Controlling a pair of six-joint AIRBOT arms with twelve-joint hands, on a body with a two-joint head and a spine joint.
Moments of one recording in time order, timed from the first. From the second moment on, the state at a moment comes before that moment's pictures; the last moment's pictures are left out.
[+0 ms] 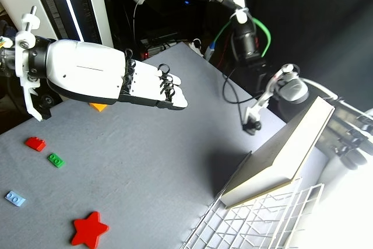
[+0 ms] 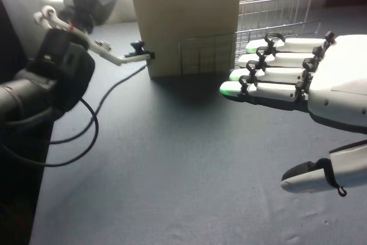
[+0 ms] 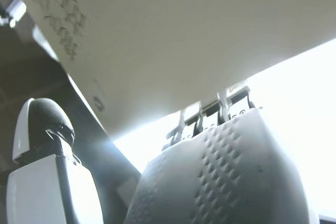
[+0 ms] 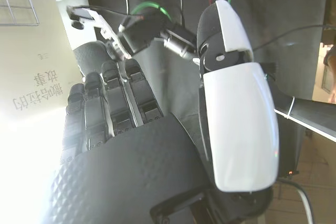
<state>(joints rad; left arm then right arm) 0.50 -1.62 2.03 -0.27 -1.04 -0.52 -0.37 -0.73 0.76 -0.64 0.32 -0.63</state>
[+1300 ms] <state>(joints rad) 0.23 -1.27 1.75 -0.39 -0.42 -0.02 -0.37 -0.73 0.76 -0.64 0.33 -0.63</state>
